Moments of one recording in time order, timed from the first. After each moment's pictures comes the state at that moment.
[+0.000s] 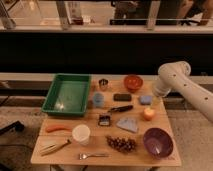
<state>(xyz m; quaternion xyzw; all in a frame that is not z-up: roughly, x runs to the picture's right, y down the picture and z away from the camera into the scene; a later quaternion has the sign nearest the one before) 0.282 0.041 0.825 -0.24 -0.03 0.08 0.97</state>
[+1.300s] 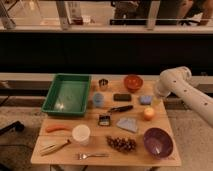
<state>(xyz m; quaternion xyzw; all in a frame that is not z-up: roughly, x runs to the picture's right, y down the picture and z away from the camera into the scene) 0.299 0.036 0.852 -0.17 -0.02 0.09 0.98</state>
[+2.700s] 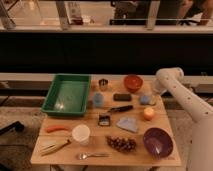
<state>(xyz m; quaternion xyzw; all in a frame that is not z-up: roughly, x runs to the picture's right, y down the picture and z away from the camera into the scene) 0.318 0.028 0.942 -0.20 -0.02 0.06 0.98</state>
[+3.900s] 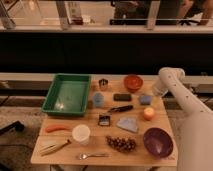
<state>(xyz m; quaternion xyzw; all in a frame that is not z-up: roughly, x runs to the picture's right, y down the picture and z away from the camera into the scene) 0.330 0.056 0.952 -0.26 -0.03 0.11 0.96</state>
